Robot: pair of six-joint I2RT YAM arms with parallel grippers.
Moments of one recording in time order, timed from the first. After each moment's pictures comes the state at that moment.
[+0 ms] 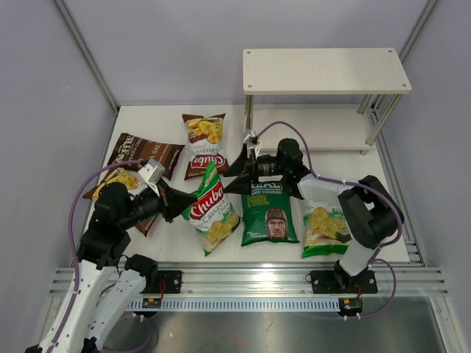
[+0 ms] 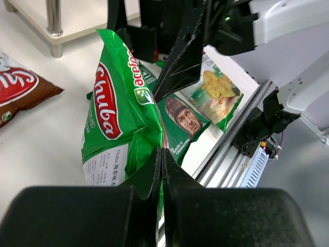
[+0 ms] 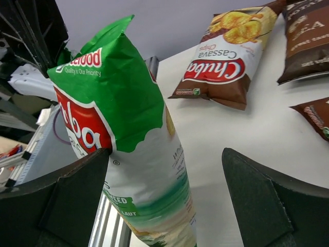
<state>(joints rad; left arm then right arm) -0.33 0.50 0.76 -0.48 0.63 -0.29 0.59 1.70 0.92 0.82 -1.05 0.48</state>
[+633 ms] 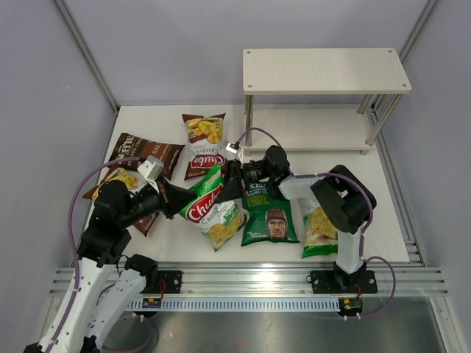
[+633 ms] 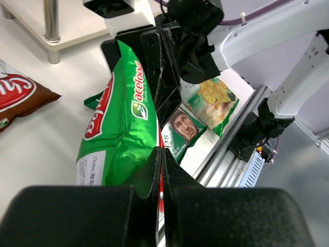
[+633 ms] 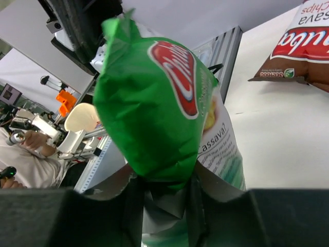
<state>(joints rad) -0.33 0.52 0.77 -0.44 0.64 -0.31 0.68 1.94 0.99 1.26 -1.28 1.01</state>
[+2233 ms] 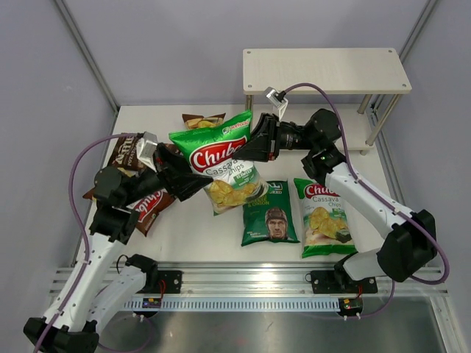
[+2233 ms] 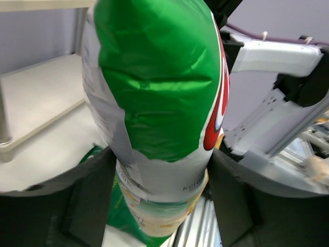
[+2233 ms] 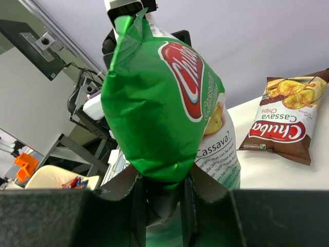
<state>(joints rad) -0.33 0.70 0.80 0.12 0.82 -0.54 0.55 1.42 1.19 0.62 -1.09 0.95</state>
